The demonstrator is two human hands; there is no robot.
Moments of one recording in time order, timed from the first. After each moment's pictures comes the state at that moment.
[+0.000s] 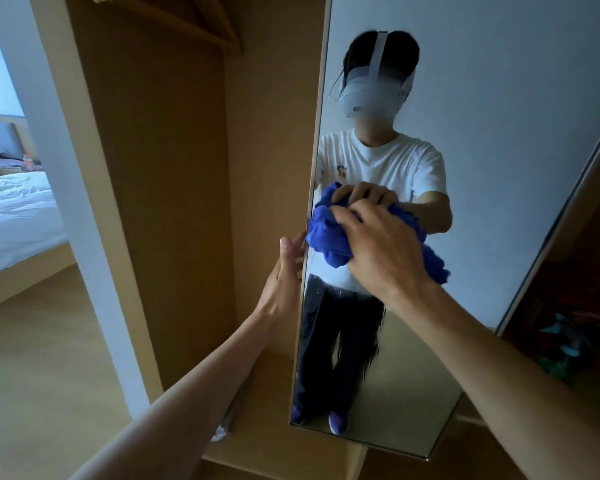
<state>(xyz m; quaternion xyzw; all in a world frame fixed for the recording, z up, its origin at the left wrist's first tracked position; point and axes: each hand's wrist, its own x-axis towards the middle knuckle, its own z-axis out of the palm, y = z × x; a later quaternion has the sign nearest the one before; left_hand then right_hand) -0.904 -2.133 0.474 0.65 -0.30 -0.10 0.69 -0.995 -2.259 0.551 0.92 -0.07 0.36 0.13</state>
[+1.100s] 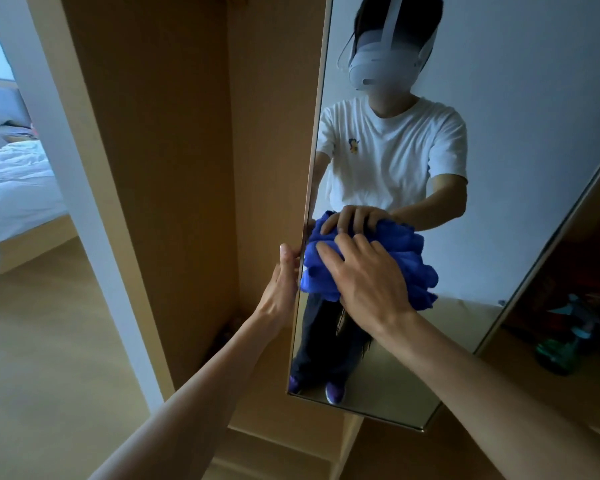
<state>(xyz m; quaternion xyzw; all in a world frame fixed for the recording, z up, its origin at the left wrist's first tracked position) -0.910 -2.139 0.409 0.67 -0.22 -0.16 0.69 -1.005 -2.251 0.461 0.95 -0.04 0.25 0.18</state>
